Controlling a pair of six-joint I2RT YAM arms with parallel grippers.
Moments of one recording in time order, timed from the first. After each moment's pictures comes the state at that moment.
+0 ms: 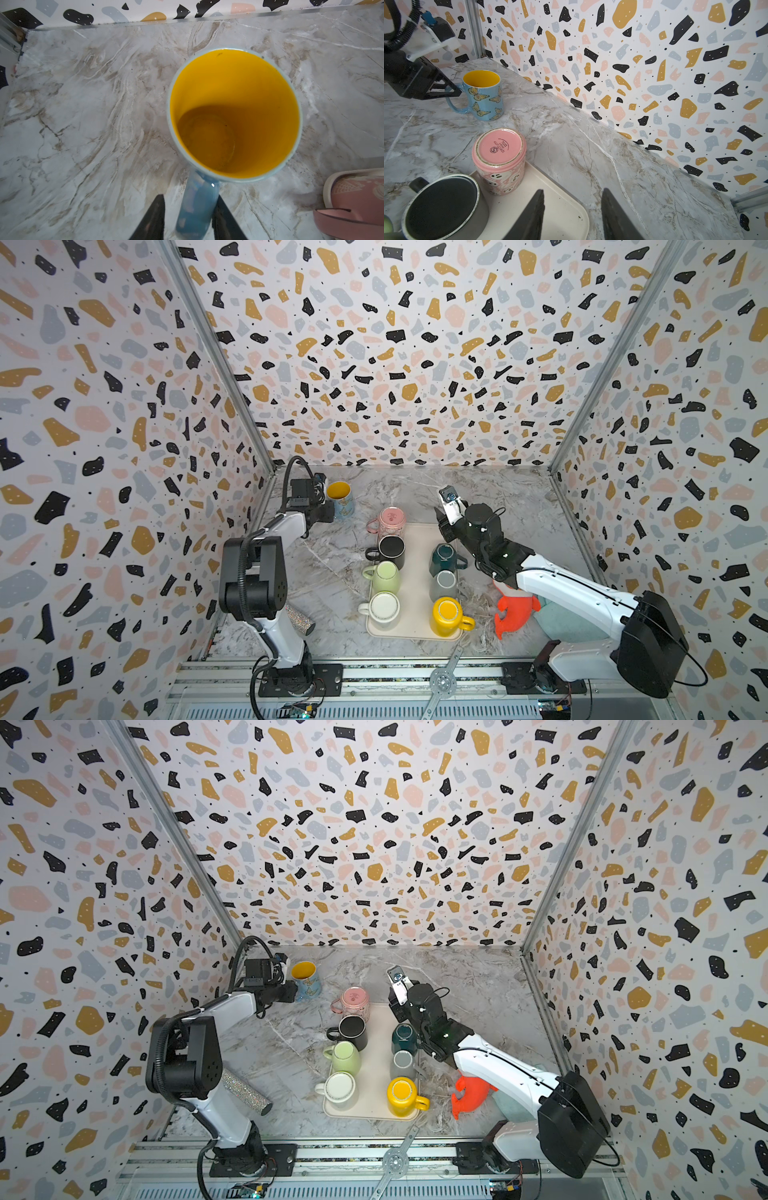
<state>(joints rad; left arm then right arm) 0.03 1.78 1.14 -0.15 0.15 0.10 0.75 1.33 0.93 0.13 0.31 -0.17</state>
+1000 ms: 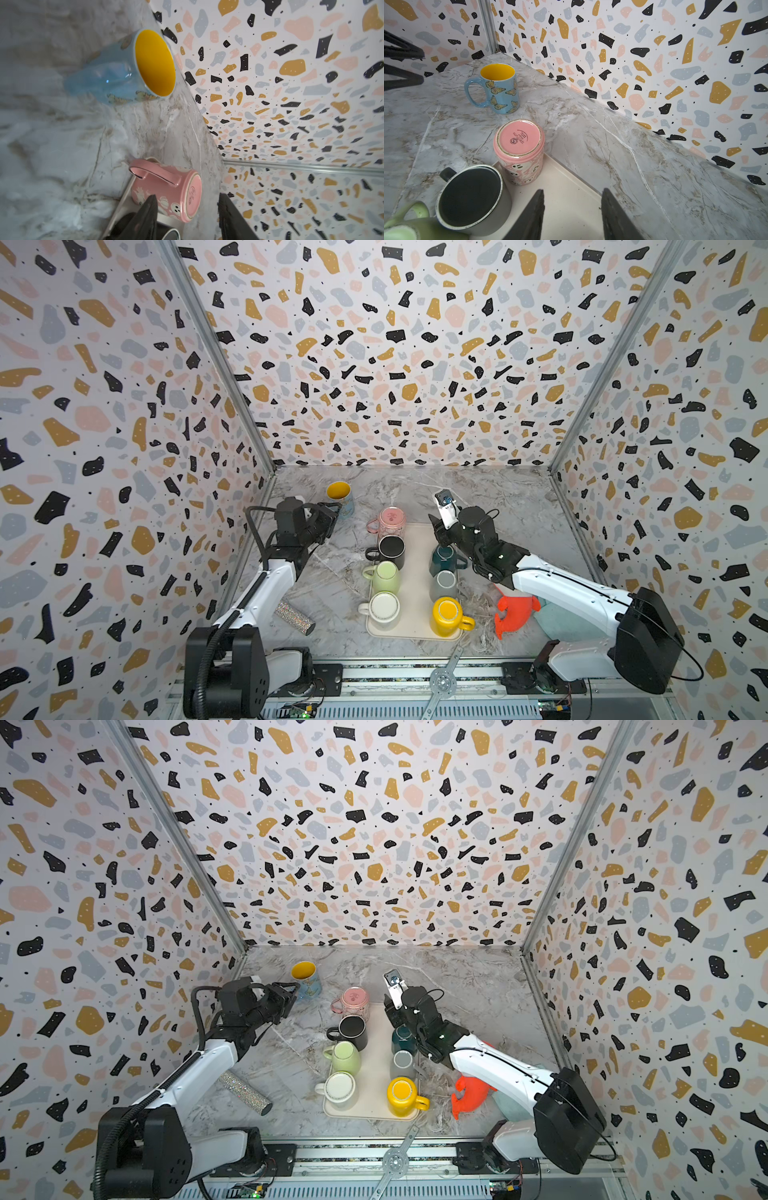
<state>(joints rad) -0.02 1.22 0.72 0.08 0.40 -1.22 0.78 1.35 0.93 0.09 0.27 -0.08</state>
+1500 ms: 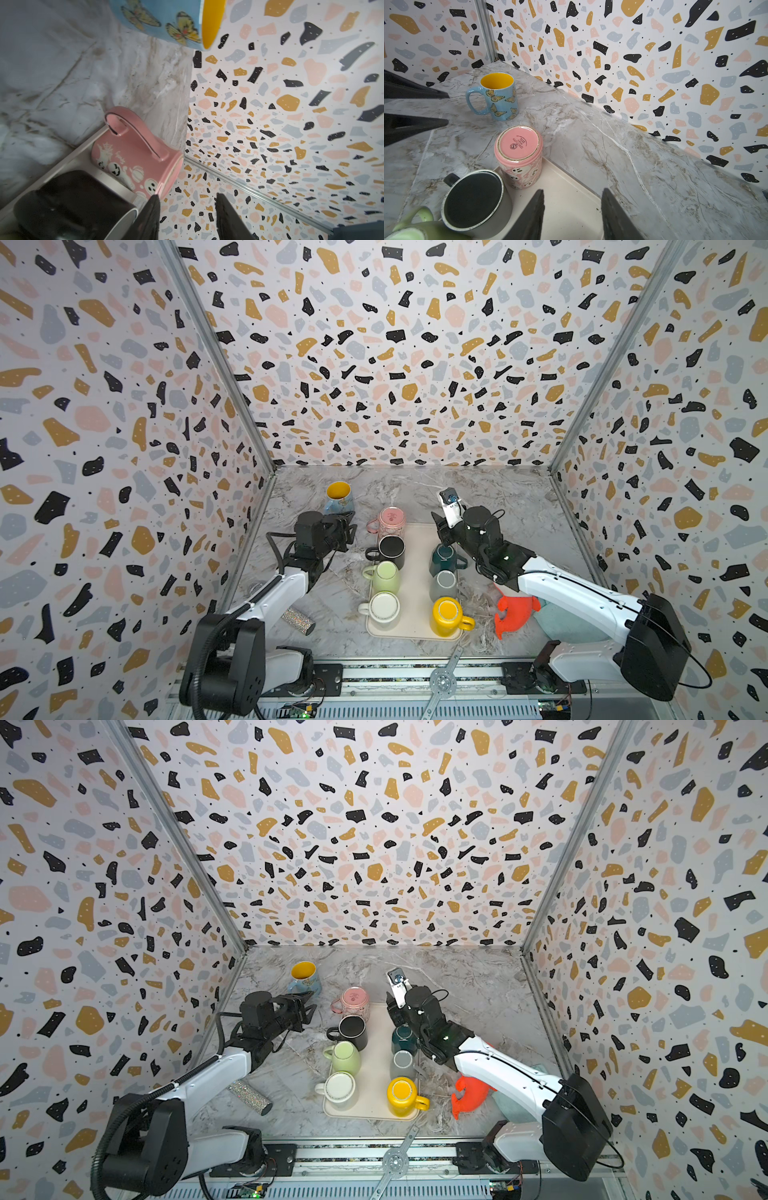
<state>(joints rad) -0.16 1.29 0.60 0.27 0.31 -1.74 0.78 1.31 0.93 0.08 0.28 -0.07</state>
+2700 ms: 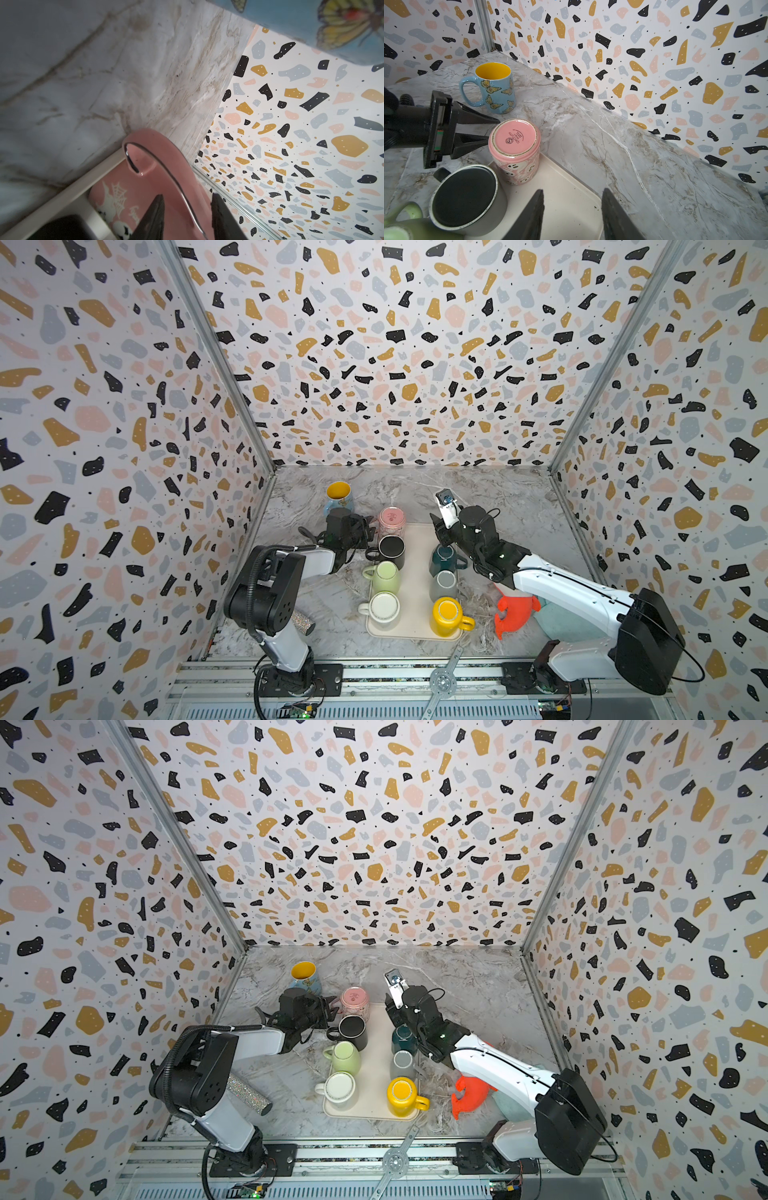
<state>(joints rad) -0.27 1.70 0.72 0.48 0.24 -1.90 0.77 1.35 0.93 0.08 0.28 -0.09</state>
